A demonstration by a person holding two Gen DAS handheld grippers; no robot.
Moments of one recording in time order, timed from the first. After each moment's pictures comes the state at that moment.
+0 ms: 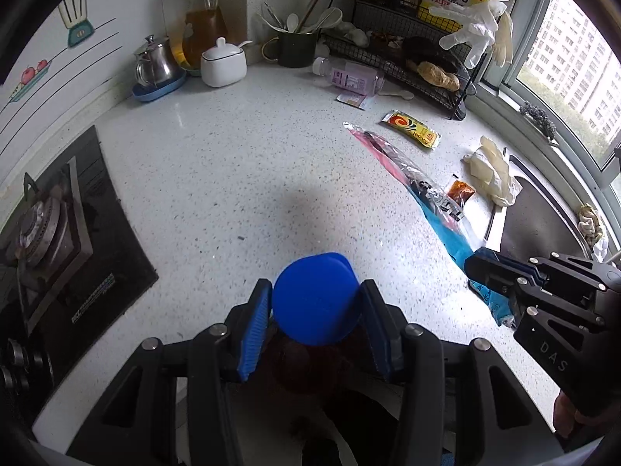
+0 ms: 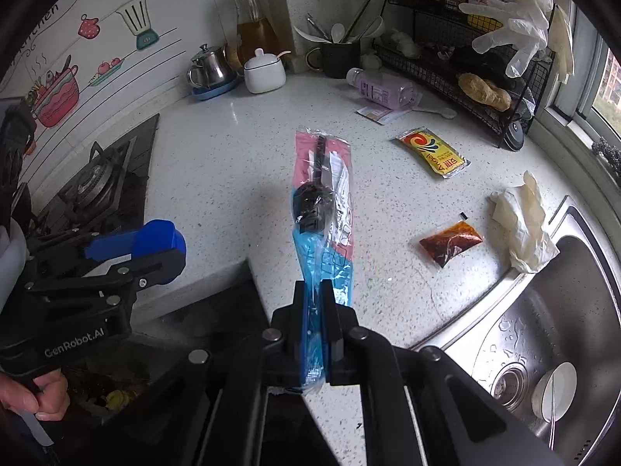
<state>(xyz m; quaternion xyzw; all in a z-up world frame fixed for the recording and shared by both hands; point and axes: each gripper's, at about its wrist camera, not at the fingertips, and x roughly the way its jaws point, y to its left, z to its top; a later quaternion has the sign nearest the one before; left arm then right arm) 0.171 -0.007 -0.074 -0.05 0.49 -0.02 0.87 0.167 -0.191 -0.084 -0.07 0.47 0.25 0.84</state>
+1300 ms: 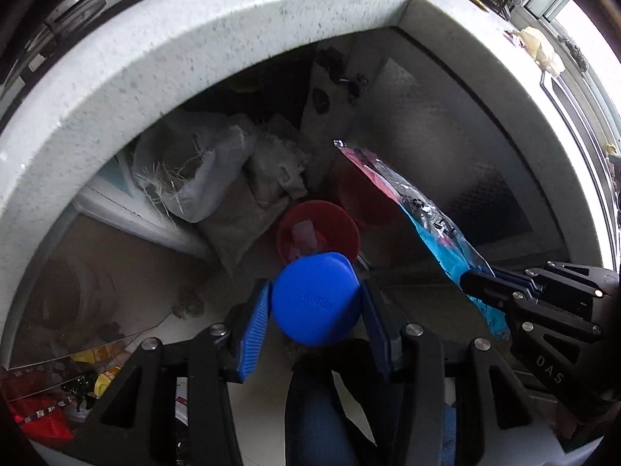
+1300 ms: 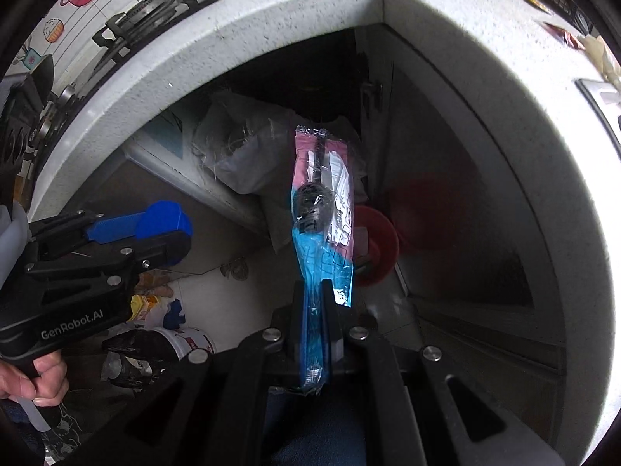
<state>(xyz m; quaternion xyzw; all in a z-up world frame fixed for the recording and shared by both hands) 0.015 0.026 -0.247 -0.12 0.61 0.01 0.79 0.039 -0.141 -0.238 -0.11 0.61 0.30 0.73</state>
